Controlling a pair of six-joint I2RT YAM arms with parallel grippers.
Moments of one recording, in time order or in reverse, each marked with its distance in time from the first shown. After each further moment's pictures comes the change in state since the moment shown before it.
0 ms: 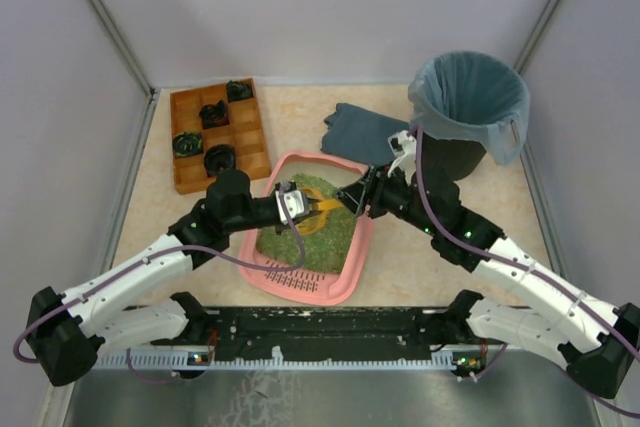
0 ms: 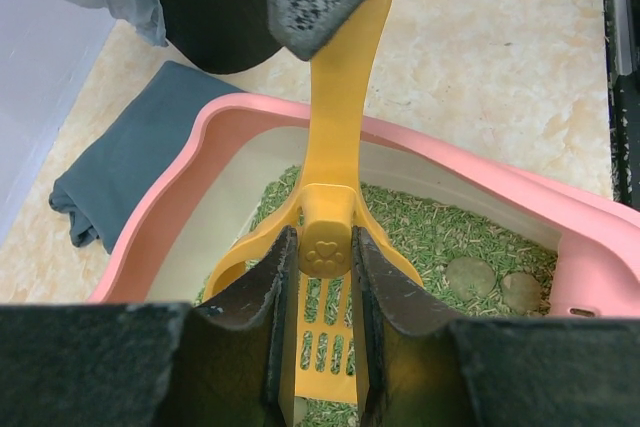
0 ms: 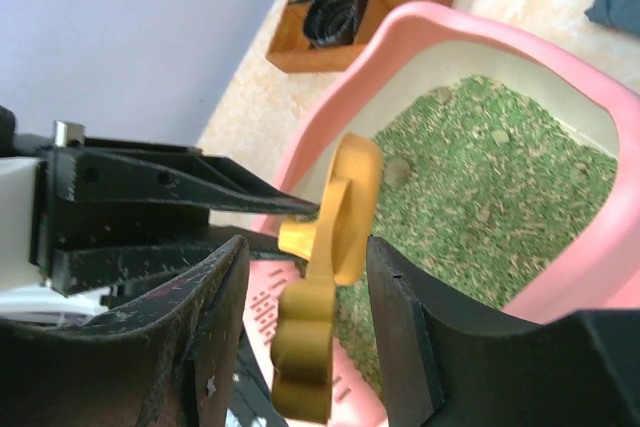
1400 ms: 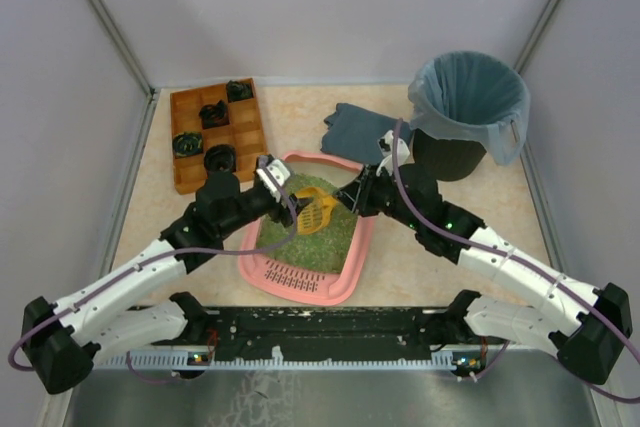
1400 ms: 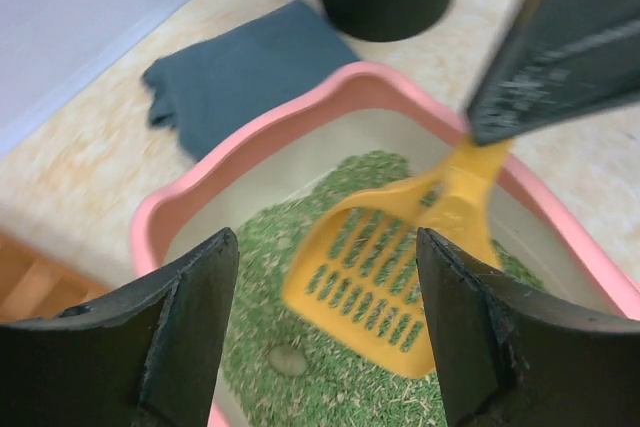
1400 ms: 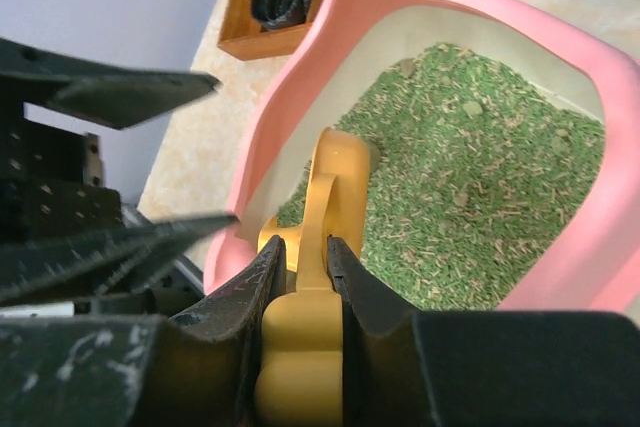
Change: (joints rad) left arm 0.003 -0.043 -0.010 0.044 -0.307 -0.256; right arm 0.000 0.118 -0.013 0.051 0.037 0.062
